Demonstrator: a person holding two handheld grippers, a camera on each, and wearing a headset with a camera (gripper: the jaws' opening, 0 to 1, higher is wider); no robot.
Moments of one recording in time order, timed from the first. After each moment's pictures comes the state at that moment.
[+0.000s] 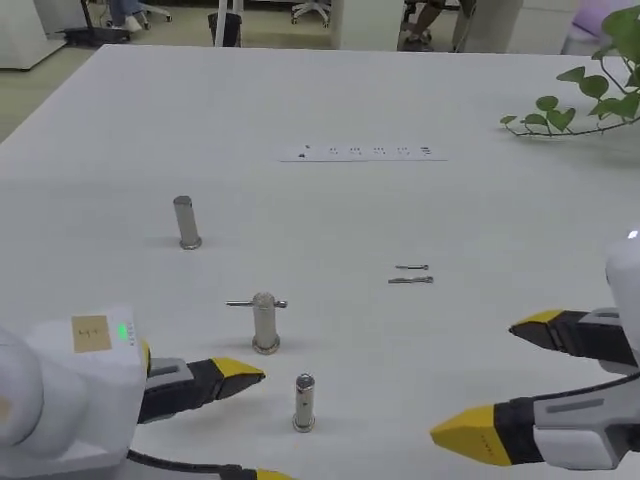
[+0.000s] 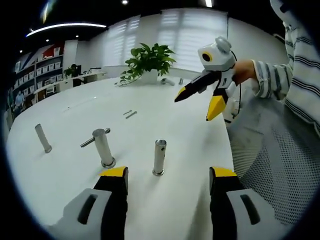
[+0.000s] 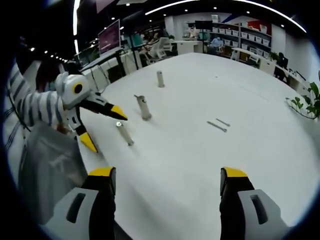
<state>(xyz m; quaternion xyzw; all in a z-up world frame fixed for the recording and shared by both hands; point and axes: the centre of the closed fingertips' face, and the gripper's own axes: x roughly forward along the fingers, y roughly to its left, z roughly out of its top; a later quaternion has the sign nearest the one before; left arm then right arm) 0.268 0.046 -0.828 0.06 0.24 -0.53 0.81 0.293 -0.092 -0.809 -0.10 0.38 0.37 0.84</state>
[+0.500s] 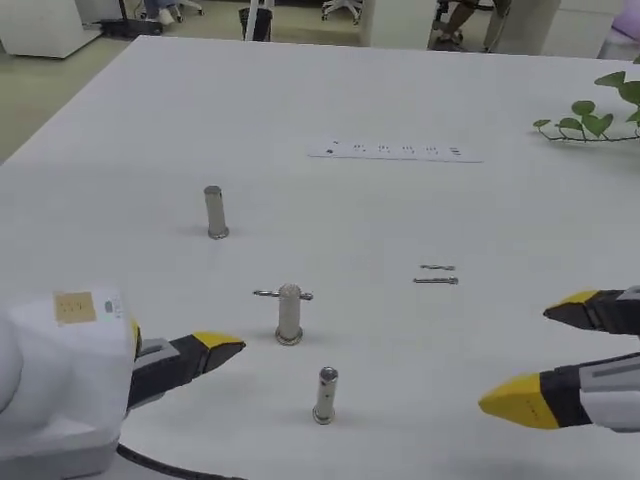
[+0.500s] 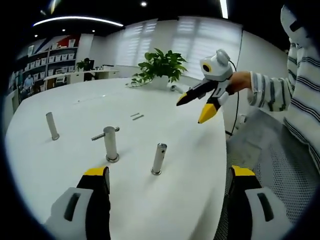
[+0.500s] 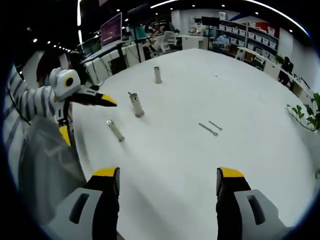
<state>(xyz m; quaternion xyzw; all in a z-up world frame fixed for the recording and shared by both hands) 0.261 0.055 -0.810 0.00 0.25 -0.50 0.83 0.316 -0.108 -0.802 -0.14 0.39 0.39 0.82</state>
